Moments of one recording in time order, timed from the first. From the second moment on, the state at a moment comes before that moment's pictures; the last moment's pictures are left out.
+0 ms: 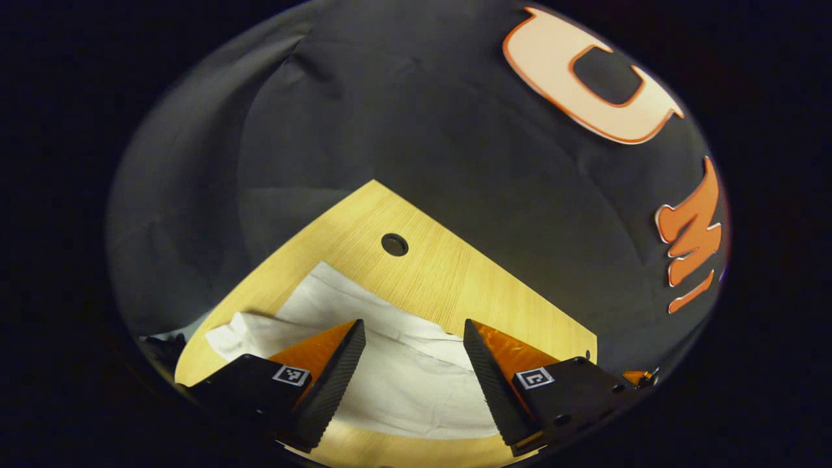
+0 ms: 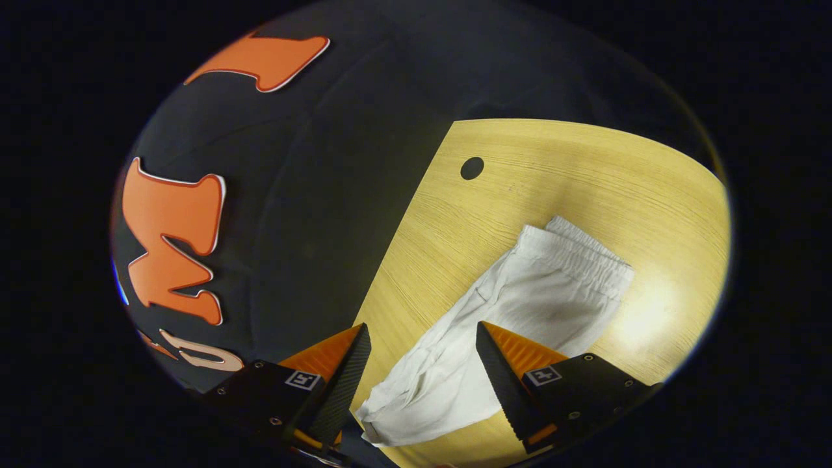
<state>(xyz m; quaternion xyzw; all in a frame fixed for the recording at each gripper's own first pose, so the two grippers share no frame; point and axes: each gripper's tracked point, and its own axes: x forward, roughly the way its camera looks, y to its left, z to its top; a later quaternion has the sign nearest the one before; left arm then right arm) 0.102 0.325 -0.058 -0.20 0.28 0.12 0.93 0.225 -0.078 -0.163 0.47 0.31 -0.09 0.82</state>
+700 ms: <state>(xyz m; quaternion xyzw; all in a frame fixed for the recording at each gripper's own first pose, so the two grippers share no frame) -0.007 0.306 0.020 -0.05 0.16 0.11 0.98 0.096 -0.135 -0.209 0.49 0.29 -0.16 0.81</state>
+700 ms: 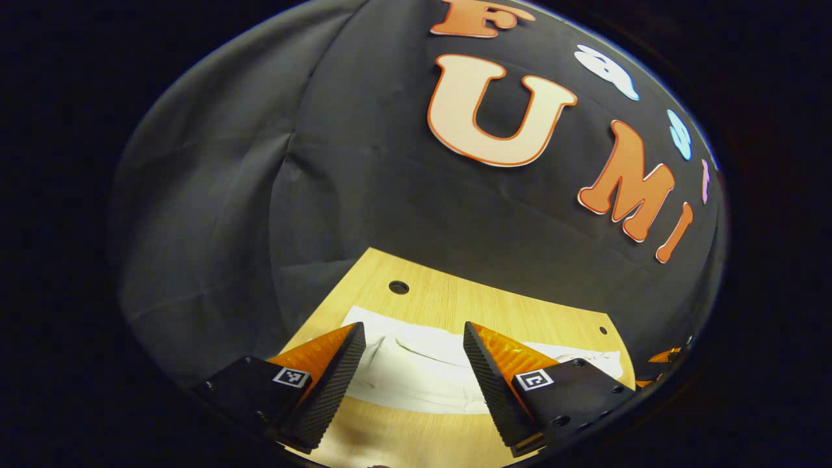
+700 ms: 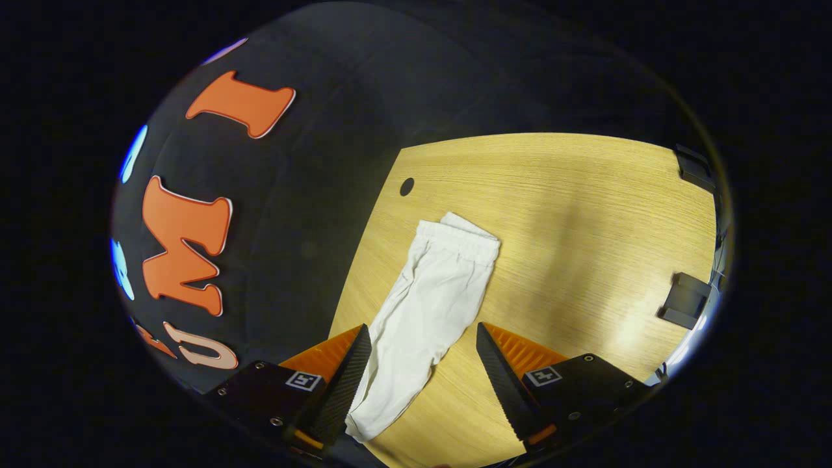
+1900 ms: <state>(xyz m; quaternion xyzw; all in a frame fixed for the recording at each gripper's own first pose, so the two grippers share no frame) -0.005 0.289 0.051 -0.04 0.12 0.23 0.97 0.188 -0.205 -0.319 0.50 0.38 -0.19 0.75</state>
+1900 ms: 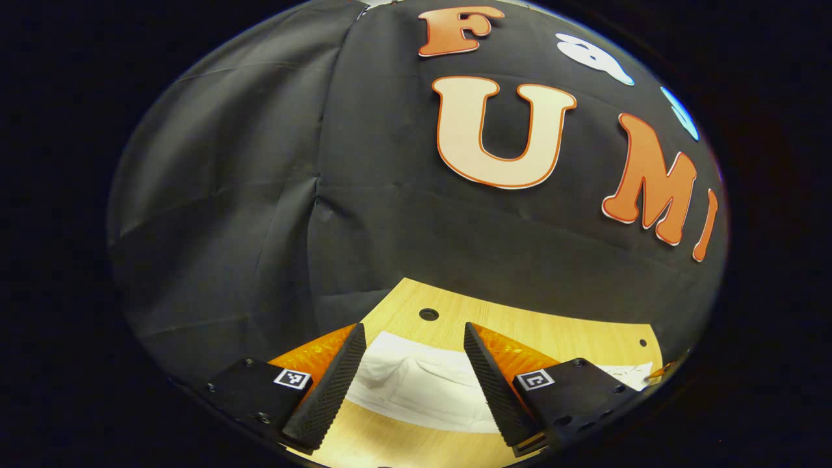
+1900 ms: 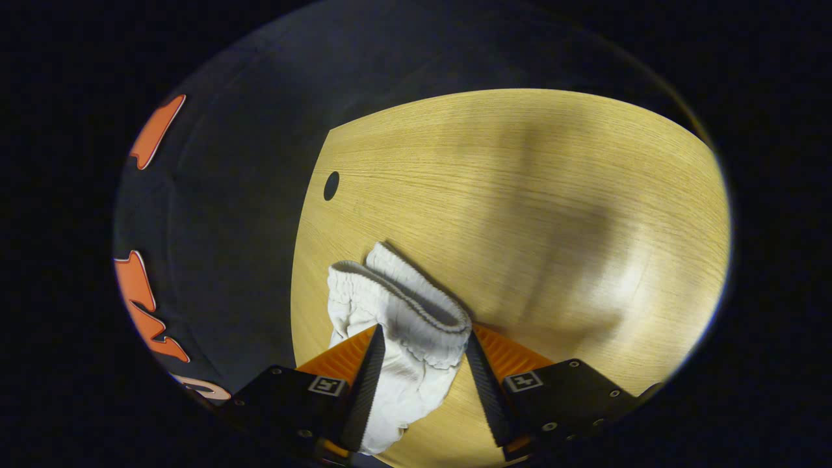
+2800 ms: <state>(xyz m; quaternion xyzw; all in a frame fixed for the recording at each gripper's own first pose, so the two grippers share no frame) 0.007 0.316 0.031 -0.07 0.14 0.20 0.97 0.200 -0.110 -0.166 0.50 0.29 -0.08 0.81</state>
